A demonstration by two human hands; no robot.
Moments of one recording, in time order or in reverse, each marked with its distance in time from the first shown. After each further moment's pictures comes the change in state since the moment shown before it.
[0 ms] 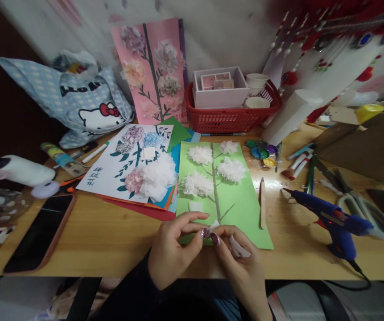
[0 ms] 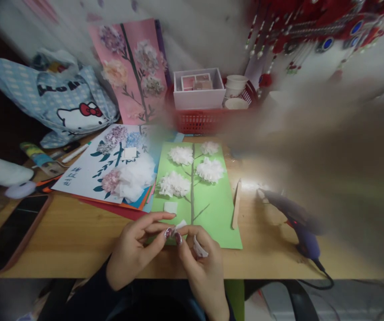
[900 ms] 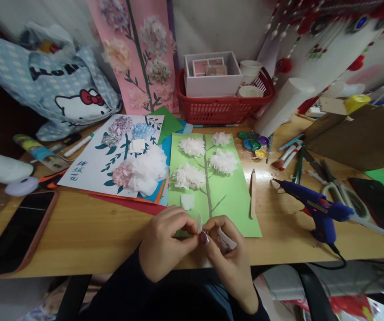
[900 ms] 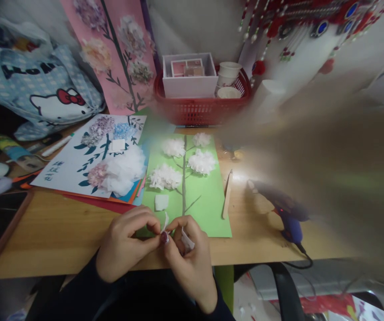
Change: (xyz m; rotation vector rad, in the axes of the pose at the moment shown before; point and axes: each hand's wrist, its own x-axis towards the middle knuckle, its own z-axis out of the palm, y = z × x) left_hand 0.006 0.004 0.000 0.426 0.072 0.408; right_hand -0.005 -0.017 0.007 0.070 -0.047 0.049
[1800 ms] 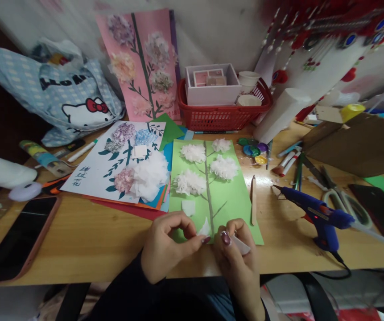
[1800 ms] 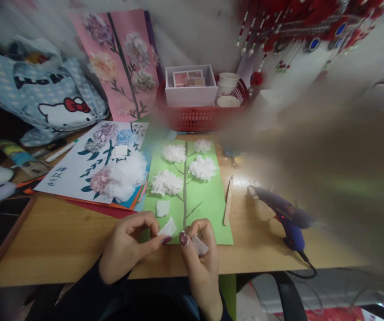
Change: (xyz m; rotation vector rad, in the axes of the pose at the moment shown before) left_hand 0.003 -0.004 0.004 -0.398 -0.018 -0.387; right_hand 0.003 0.013 -0.010 0.223 0.116 -0.005
